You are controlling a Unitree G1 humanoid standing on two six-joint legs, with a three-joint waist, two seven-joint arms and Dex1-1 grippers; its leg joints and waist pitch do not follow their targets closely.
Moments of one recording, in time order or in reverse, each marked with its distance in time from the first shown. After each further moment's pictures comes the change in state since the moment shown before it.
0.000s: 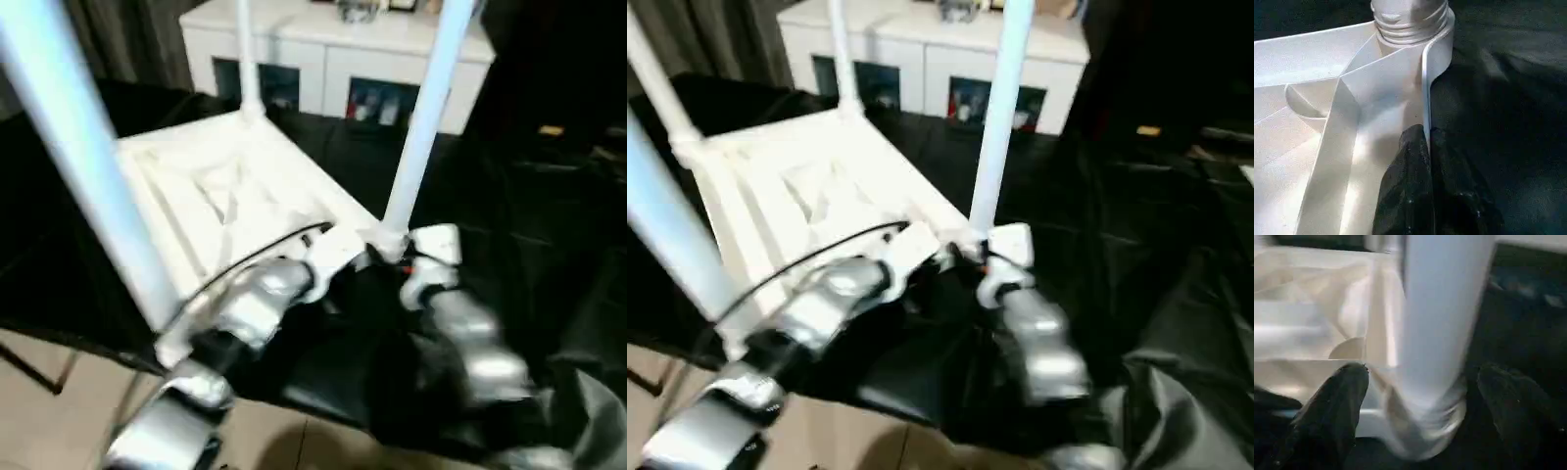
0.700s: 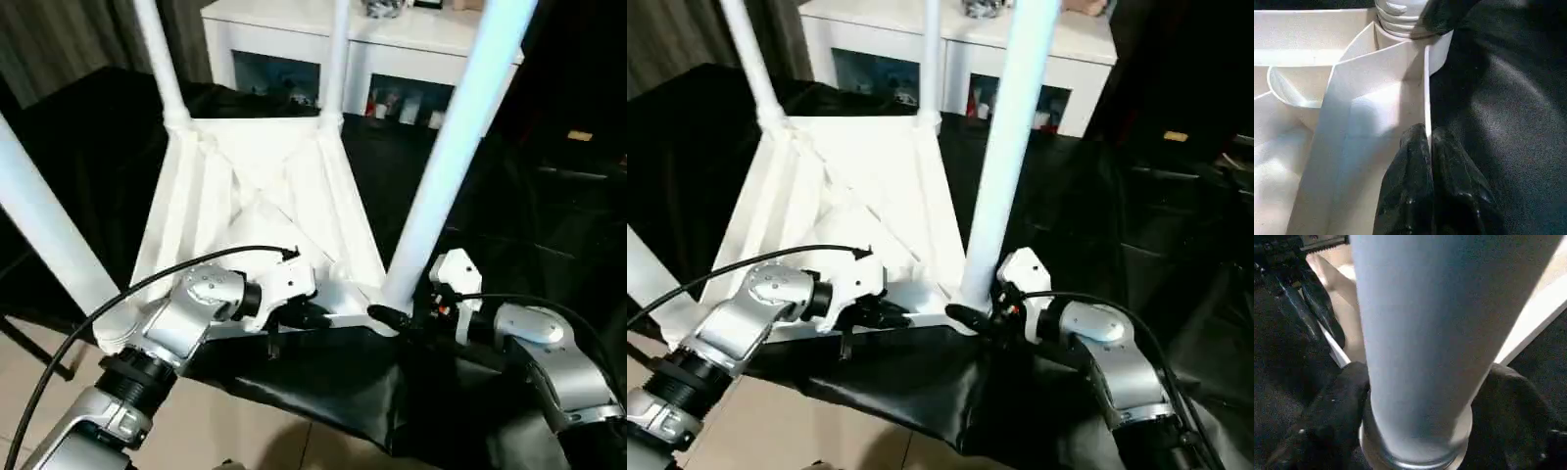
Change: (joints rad) left arm 0.086 0.205 -0.042 -0.183 -0.122 -0.016 -0.402; right arm 0.069 -0.185 0.123 -0.057 0.094 0.039 0.442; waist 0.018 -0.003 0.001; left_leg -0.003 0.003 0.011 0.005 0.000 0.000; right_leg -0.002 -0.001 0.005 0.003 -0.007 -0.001
